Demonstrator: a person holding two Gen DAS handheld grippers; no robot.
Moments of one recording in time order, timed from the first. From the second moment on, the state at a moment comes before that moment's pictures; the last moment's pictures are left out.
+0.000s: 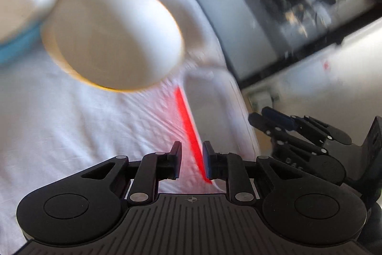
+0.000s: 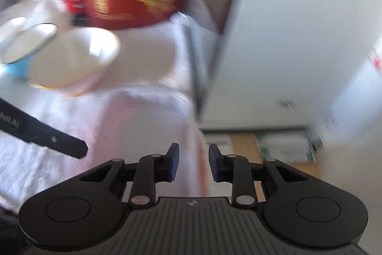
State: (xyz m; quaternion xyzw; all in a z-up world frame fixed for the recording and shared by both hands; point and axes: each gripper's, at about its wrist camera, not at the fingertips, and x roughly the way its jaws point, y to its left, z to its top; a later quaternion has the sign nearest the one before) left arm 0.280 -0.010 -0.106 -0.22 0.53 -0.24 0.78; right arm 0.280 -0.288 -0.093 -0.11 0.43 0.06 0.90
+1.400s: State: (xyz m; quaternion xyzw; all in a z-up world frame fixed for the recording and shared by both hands) left arm 0.333 0.055 -0.130 -0.34 0.50 -0.01 0.80; right arm 0.453 -0.185 -0.127 0.01 0.51 0.23 0.83
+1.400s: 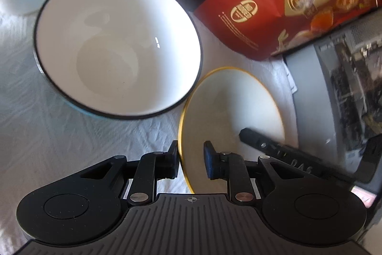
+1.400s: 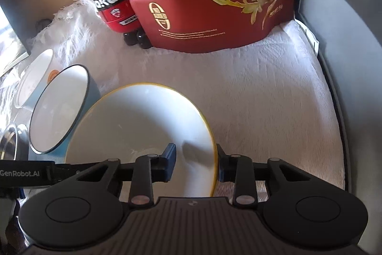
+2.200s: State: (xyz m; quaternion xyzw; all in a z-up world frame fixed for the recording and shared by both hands) left arm 0.233 0.120 -0.122 -0.35 0.50 0.04 0.79; right arm 0.348 -0.118 -0.118 -0.05 0.54 0.34 0.77
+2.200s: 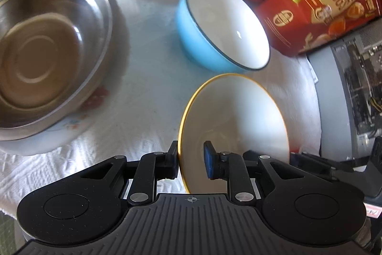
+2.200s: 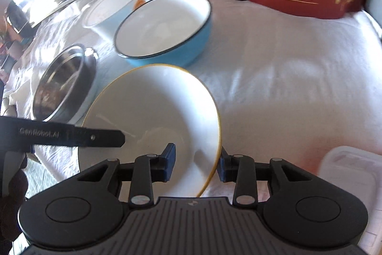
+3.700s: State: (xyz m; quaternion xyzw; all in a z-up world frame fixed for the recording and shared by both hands) left arm 0.229 0.136 -0.082 -0.32 0.45 0.06 0.83; right arm 0.351 -0.131 -0.096 -0.04 0.49 0.33 0.81
